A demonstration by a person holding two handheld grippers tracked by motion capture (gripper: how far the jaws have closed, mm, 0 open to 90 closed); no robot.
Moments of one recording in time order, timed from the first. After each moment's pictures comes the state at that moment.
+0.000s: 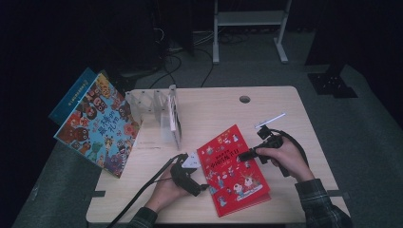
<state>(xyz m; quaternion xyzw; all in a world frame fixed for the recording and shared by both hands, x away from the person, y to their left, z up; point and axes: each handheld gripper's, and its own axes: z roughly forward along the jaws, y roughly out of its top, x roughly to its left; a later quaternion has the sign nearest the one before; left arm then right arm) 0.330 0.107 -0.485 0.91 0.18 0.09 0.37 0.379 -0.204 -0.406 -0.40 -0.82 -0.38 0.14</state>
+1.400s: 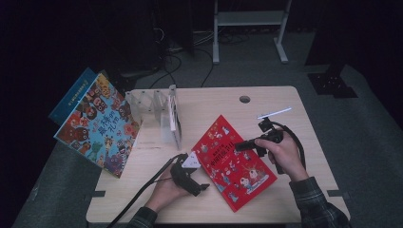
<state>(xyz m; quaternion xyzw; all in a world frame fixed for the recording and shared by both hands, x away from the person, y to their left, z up) 0.330 0.107 -0.485 0.90 0.18 0.09 0.37 0.368 -0.195 -0.369 -0.41 -0.78 -0.45 0.13</state>
